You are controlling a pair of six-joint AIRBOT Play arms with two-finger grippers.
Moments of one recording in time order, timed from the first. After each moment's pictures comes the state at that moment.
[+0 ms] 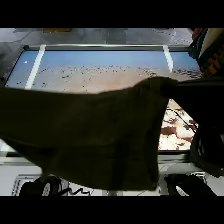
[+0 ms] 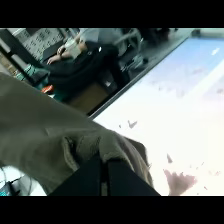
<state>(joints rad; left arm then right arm) -0.02 -0.10 0.93 0.57 -0.62 -1.32 0.41 -0.69 1.50 -0.86 1.10 1.59</state>
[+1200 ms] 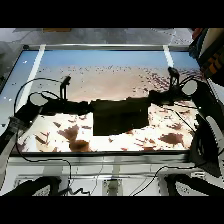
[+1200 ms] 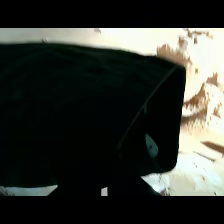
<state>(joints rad) -0.17 -1.21 0.97 0.68 -1.07 -1.25 0.07 -1.28 1.20 -1.22 1.15 1.66</state>
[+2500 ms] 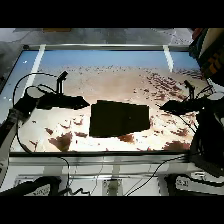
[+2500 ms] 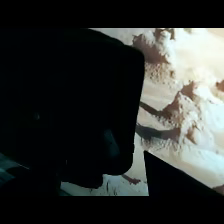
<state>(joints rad) -0.08 -1.30 1.08 0.67 -1.07 -1.12 -0.38 -1.40 1.02 -0.76 1.28 1.00</state>
